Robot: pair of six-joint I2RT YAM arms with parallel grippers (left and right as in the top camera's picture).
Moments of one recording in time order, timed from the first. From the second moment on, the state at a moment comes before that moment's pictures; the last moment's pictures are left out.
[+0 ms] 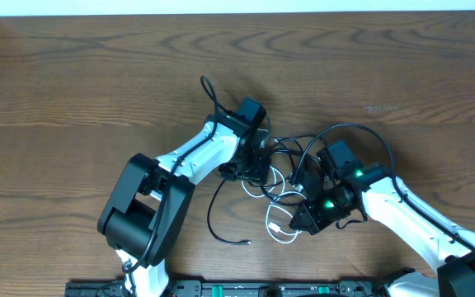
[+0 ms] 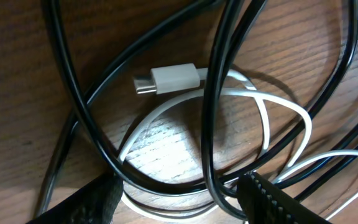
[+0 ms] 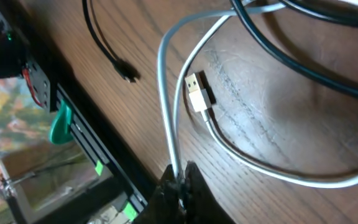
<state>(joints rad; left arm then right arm) -0.55 1.93 1.20 -0.79 0.31 -0.25 0.47 1.44 0.70 -0.76 -0.69 -0.03</state>
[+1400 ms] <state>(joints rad) -0.34 1.64 1.20 -0.89 0.35 -0.27 0.09 1.09 0.72 -0.65 -0.87 0.12</state>
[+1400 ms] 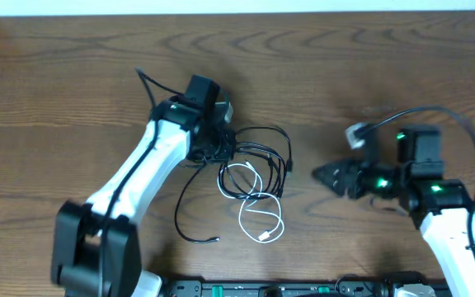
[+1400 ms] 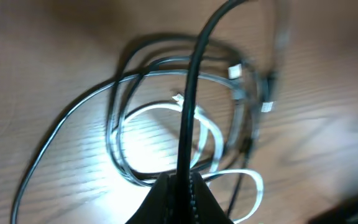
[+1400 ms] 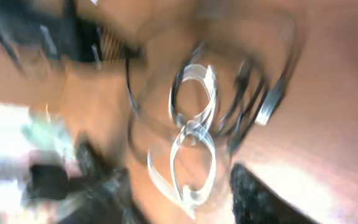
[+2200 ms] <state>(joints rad) -0.34 1.51 1.20 -0.86 0.39 -0.30 0.56 1.39 0.72 -0.58 -0.56 -0.03</state>
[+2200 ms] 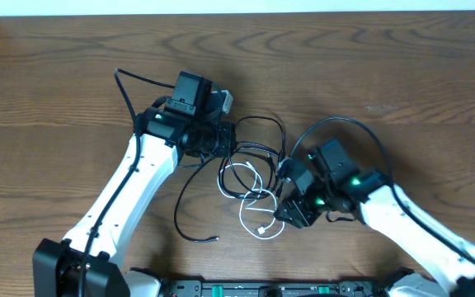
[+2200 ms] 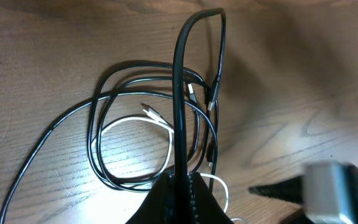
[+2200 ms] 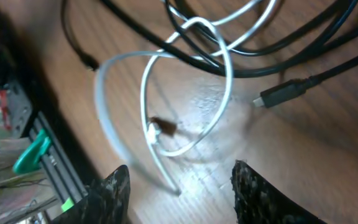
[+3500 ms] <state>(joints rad) -0.34 1.51 1.20 -1.00 0.20 -0.30 0.13 1.26 1.18 -0.81 -0.01 0.27</state>
